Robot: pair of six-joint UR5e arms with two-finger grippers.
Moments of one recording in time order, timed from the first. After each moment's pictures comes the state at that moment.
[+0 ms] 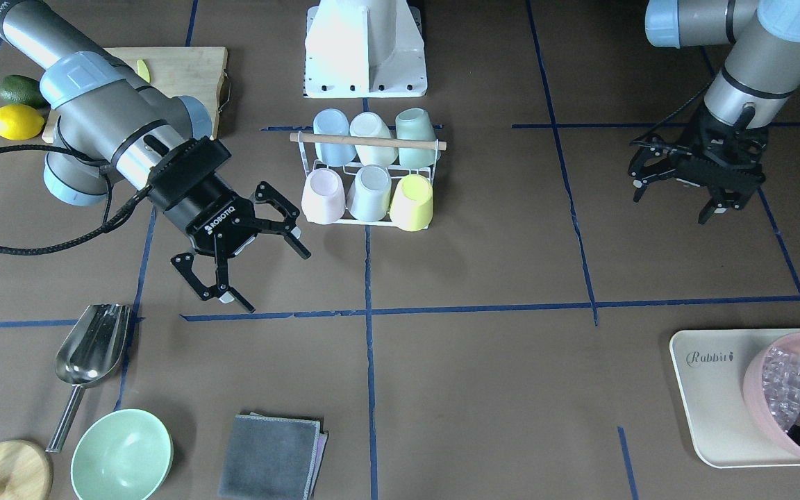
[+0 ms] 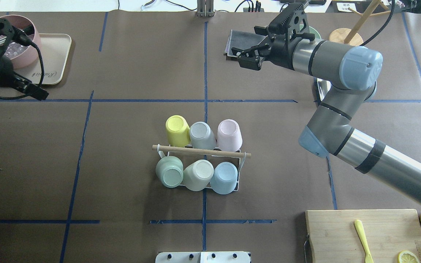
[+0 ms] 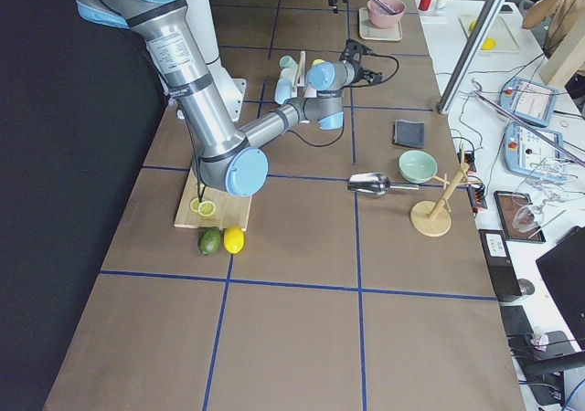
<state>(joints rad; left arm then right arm) -1.04 -1.74 -1.99 -1.61 -2.08 -0.28 0.77 -1.02 1.48 -0.41 1.64 0.48</state>
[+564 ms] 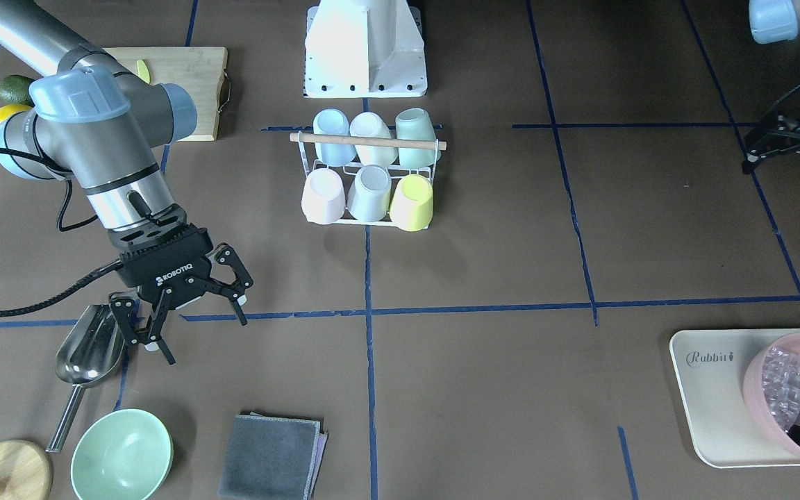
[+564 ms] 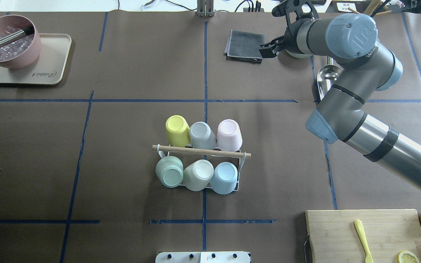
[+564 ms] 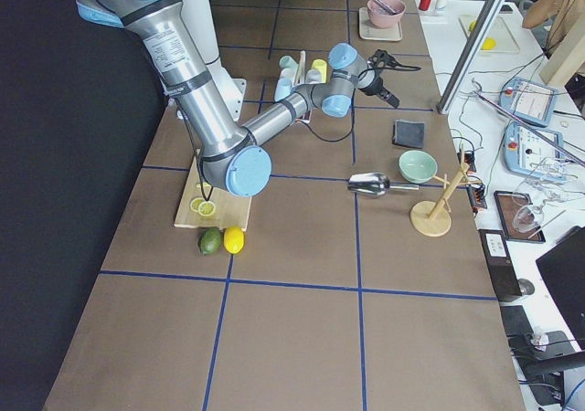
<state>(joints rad) -1.32 -1.52 -1.93 -1.58 -2.32 -0.23 0.84 -1.02 1.56 -1.02 1.65 0.48</state>
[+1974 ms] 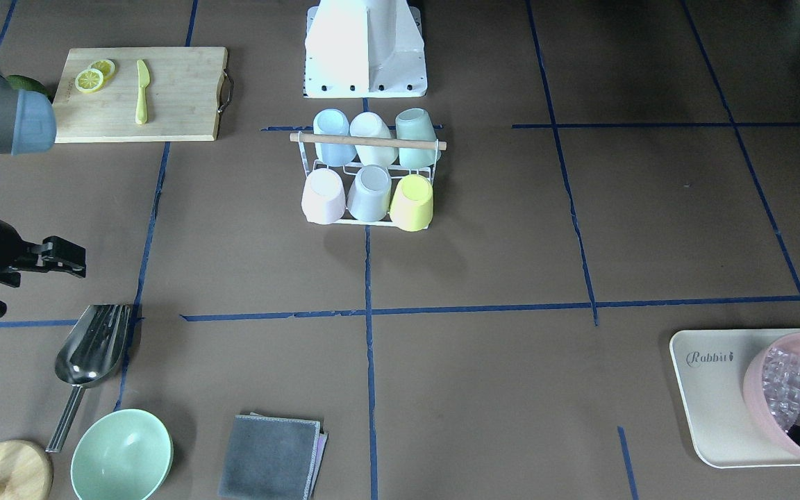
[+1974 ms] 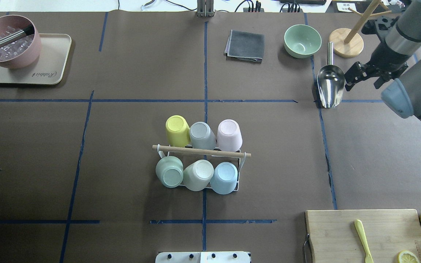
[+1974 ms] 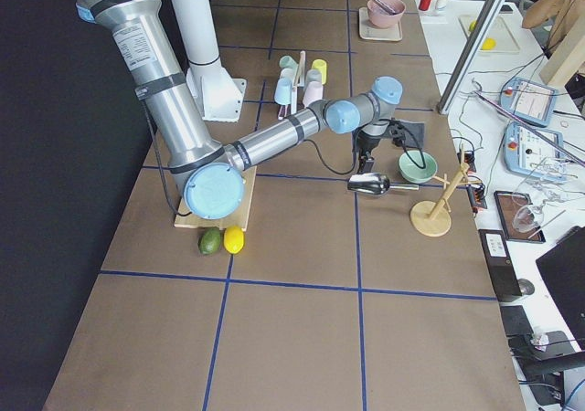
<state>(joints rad) -1.52 -1.42 -1.73 -1.62 -2.36 -0.13 1.11 -1.25 1.64 -1.65 2.31 0.47</state>
